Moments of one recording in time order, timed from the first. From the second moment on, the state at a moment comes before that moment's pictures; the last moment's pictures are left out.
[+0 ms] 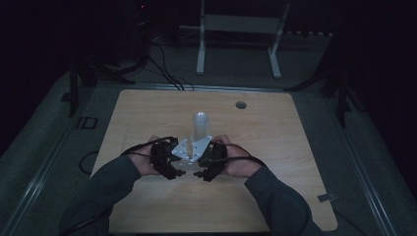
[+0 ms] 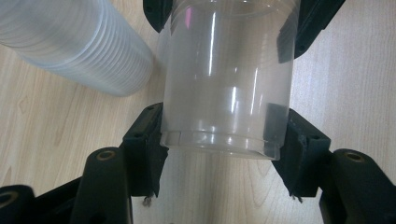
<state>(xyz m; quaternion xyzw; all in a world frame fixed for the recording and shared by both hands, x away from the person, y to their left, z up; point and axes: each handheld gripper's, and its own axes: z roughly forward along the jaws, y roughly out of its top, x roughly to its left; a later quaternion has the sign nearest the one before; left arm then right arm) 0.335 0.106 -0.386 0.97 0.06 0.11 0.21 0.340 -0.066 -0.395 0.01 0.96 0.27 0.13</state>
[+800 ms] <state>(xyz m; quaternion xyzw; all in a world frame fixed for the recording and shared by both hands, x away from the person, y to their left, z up) 0.342 0.125 -0.399 0.95 0.11 0.12 0.25 0.343 -0.095 -0.372 0.02 0.93 0.32 0.15</state>
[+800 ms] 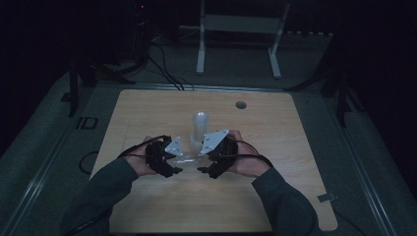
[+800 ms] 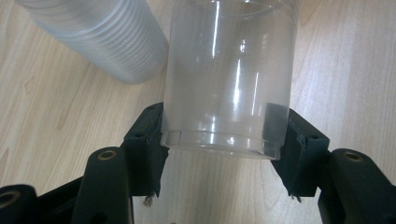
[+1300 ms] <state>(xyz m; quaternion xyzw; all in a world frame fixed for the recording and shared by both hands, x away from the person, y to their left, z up) 0.341 0.141 -0.409 0.93 0.16 0.12 0.30 0.345 -0.118 -0.375 0.06 0.92 0.35 0.16</state>
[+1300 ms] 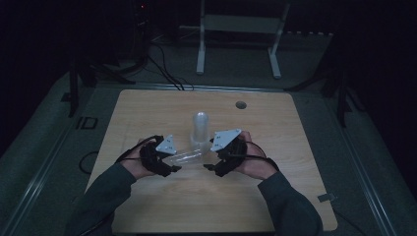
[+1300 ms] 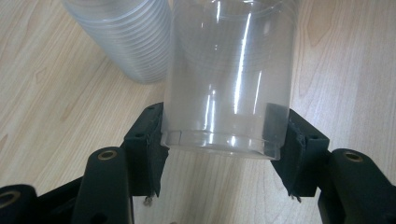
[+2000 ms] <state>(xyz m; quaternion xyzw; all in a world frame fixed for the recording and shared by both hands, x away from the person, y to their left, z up) 0.339 0.158 -0.414 0.89 0.20 0.11 0.39 0.348 -0.139 -0.392 0.13 0.90 0.38 0.15</state>
